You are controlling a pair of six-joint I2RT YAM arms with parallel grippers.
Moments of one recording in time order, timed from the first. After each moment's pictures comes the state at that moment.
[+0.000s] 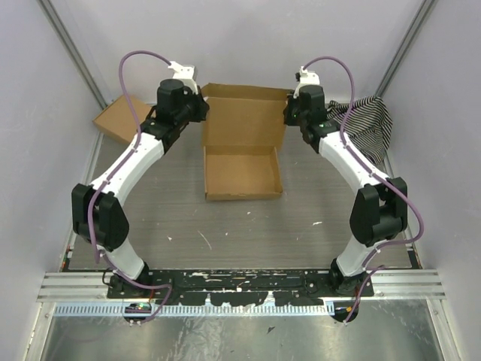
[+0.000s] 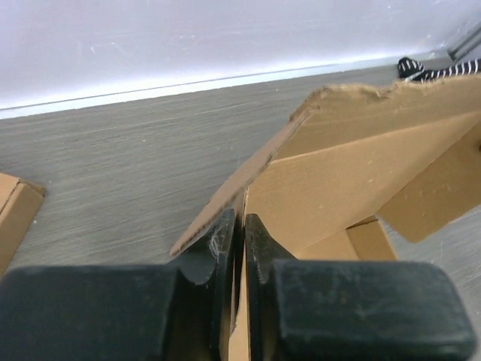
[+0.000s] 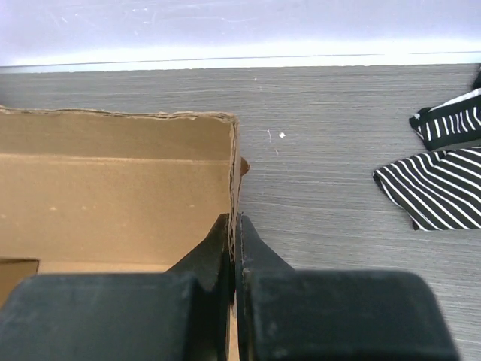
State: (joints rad) left arm -0.40 1.68 1.51 -0.14 0.02 -0.22; right arm 0.29 1.71 1.50 -0.19 0.05 0.23
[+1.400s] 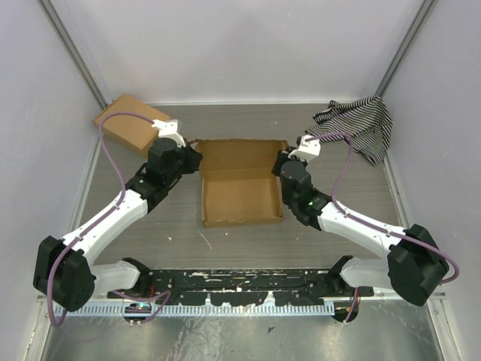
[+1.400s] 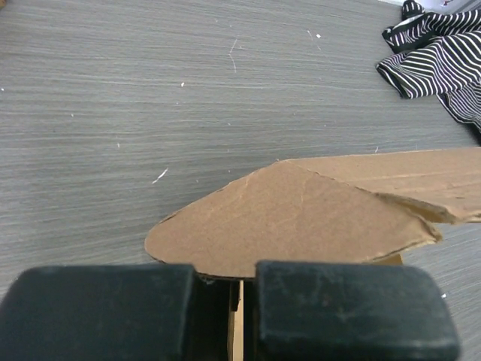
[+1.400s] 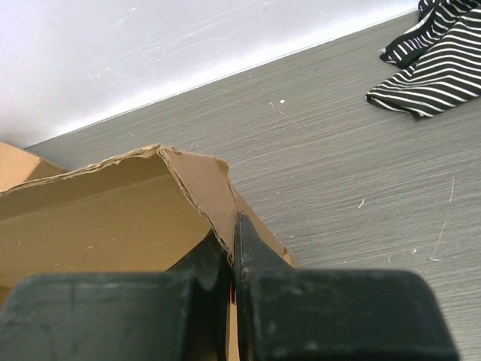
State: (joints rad) left arm -0.49 1.22 0.88 -0.03 -0.13 -0.49; right arm 0.72 1.22 0.70 0.37 0.75 0.45
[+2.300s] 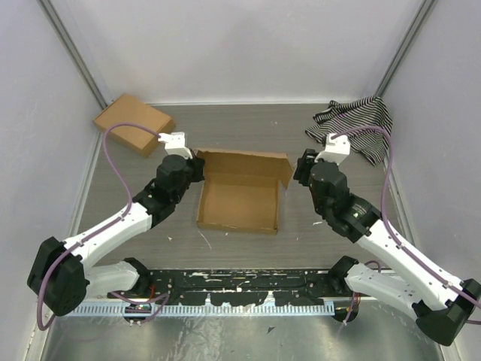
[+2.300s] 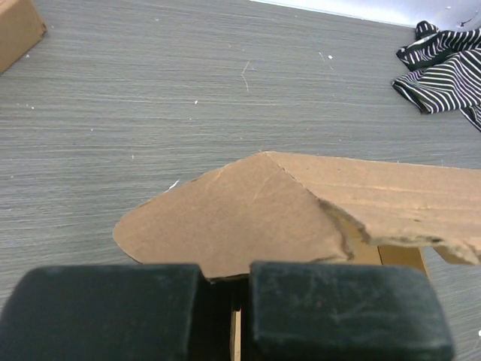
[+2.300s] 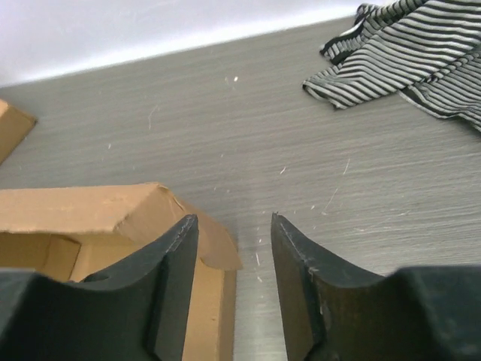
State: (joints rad) left arm -0.64 1.17 0.73 0.15 -0.35 -0.45; right arm 0.72 0.83 0.85 -0.29 0.72 0.40
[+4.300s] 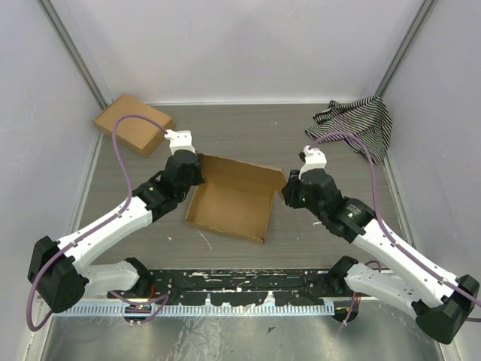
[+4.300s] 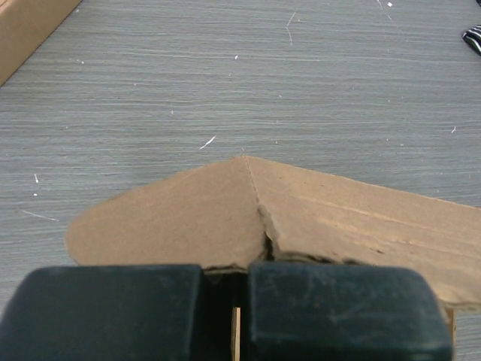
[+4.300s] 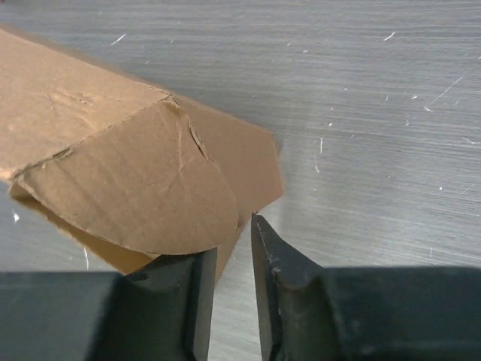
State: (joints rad) left arm -0.73 1.18 0.90 -0.21 -0.52 -0.47; right arm 0.72 0.84 0.82 -0.55 0.26 0.48
